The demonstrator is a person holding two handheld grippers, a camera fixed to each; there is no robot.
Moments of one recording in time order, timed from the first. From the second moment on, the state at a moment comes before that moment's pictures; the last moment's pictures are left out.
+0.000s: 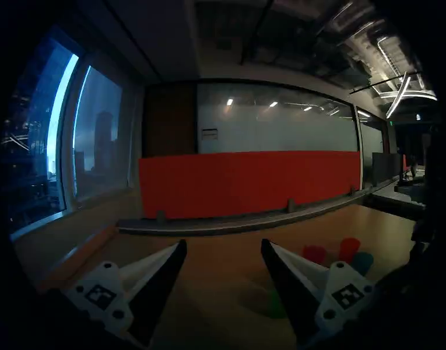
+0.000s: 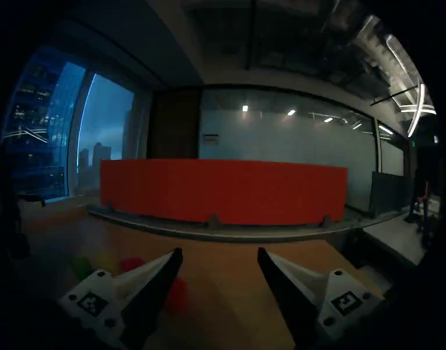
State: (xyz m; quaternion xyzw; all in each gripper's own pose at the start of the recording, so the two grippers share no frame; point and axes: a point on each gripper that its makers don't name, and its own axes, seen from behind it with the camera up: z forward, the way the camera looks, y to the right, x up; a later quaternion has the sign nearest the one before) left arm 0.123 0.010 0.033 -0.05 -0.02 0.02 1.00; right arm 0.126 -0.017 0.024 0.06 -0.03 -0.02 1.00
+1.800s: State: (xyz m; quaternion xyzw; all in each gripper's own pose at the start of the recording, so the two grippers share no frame) left arm 0.172 0.100 0.044 -0.32 -0.07 0.03 0.95; right arm 0.205 -0.106 0.007 0.32 -0.06 -0.04 0.94
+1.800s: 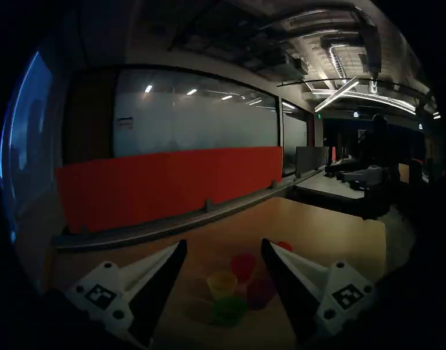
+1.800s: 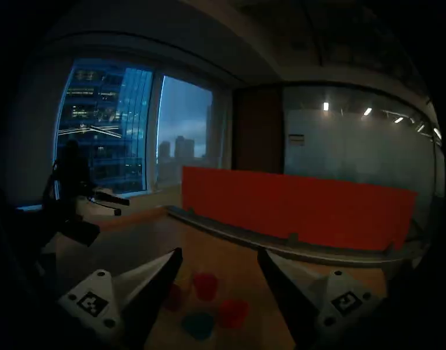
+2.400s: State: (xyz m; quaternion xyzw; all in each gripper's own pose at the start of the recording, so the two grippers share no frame) left arm 0.132 0.108 0.042 -0.35 -0.12 0.06 0.93; right arm 0.163 -0.104 0.002 0.36 -0.12 -0.08 0.92
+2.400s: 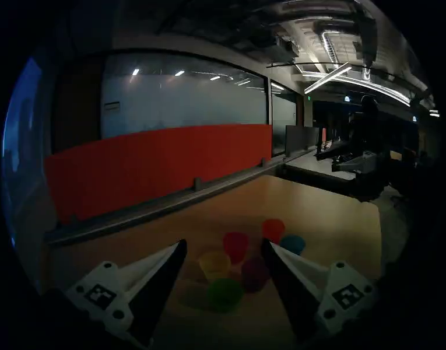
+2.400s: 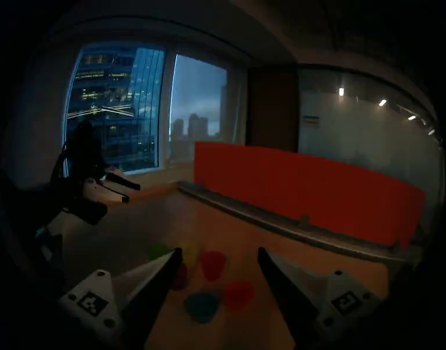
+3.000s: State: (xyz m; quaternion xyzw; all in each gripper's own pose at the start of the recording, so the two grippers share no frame) left arm 0.086 0.106 0.042 -0.36 -0.16 0.07 0.92; right arm 0.120 -0.108 0.000 0.37 -0.16 -0.09 0.91
